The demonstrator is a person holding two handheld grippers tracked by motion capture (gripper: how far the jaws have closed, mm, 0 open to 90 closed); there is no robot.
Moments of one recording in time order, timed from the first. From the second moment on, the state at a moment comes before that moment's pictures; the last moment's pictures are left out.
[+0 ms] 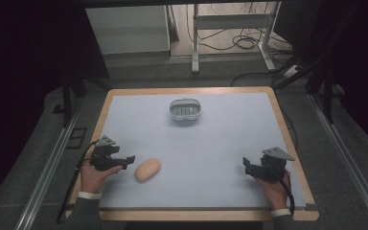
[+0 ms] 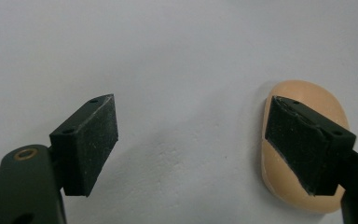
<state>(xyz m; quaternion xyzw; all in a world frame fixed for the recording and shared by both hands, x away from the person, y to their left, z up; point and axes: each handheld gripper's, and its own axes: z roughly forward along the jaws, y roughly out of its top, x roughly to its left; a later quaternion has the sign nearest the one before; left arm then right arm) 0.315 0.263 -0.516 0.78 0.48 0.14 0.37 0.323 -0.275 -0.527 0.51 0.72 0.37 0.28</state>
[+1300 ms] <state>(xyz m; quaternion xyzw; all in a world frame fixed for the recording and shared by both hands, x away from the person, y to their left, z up) 0.306 0.259 -0.491 0.80 0.47 0.15 0.34 0.323 -0.277 -0.528 0.50 0.73 0.39 0.26</state>
